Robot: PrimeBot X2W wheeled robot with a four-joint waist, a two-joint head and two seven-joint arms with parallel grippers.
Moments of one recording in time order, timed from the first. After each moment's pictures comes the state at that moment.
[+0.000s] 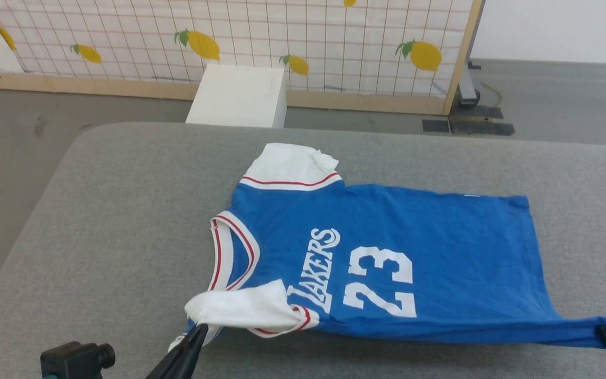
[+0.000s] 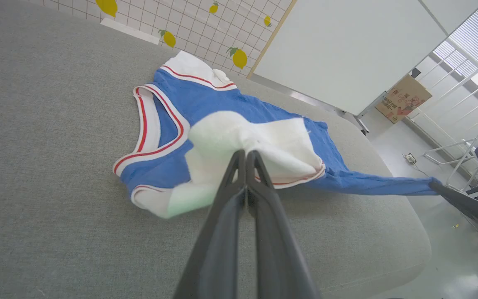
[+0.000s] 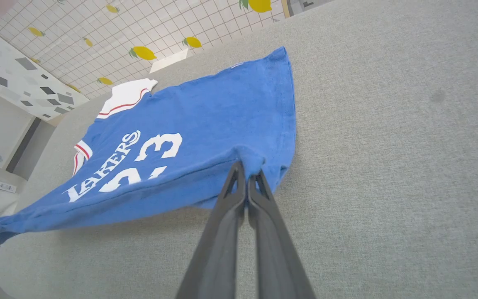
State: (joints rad) left arm 0.38 0.45 -0.26 -0.60 -0.85 0.11 0.20; right arm 0.34 -0.05 -0.41 -0.46 0.59 0.13 0.72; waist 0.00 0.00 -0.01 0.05
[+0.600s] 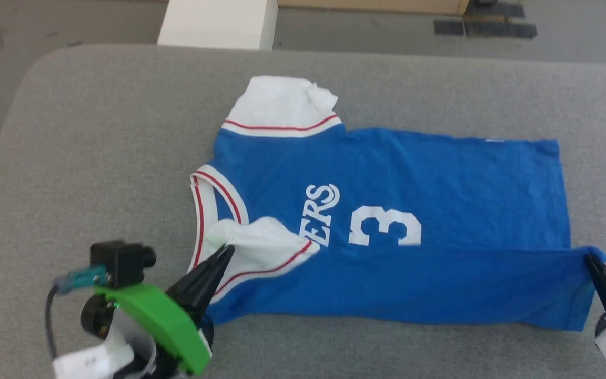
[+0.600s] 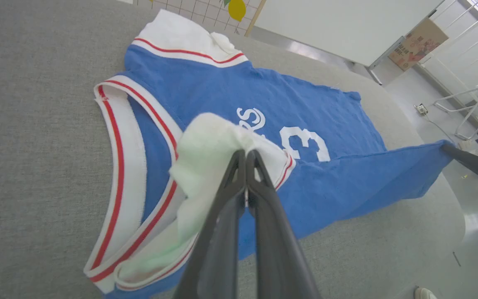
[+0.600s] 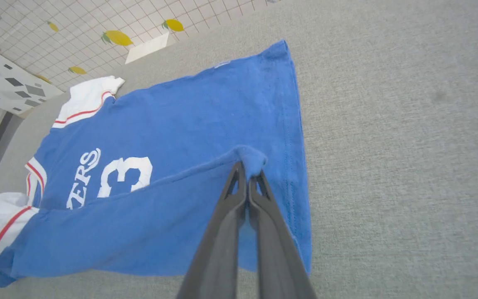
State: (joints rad) left arm -0.02 0.44 -0.34 -0.31 -0.83 0.00 0.28; right arm 0.10 -0.05 -0.37 -0.34 0.50 0.13 0.67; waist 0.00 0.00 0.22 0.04
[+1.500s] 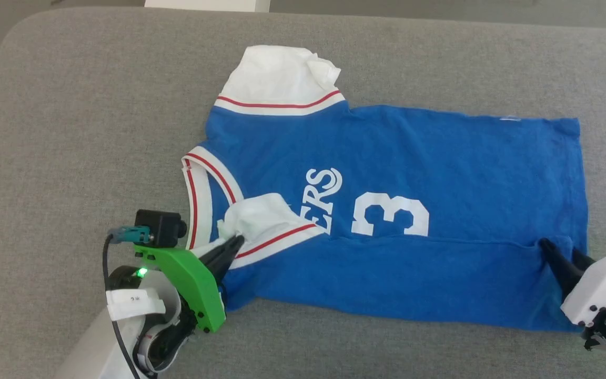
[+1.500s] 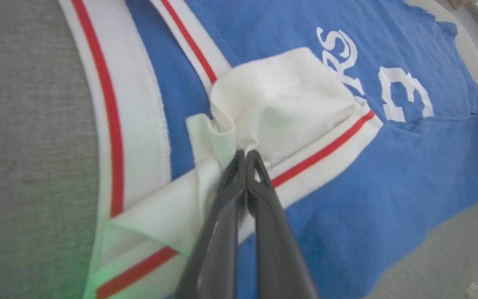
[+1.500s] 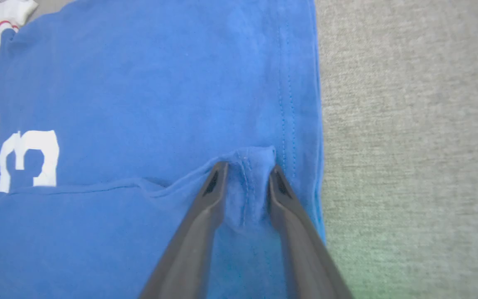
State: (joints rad) left arm -0.28 0.36 -0.44 0.17 -0.79 -0.09 0.29; right arm -0.11 -0.12 -0.30 0.04 0.43 0.13 0.63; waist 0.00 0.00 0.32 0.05
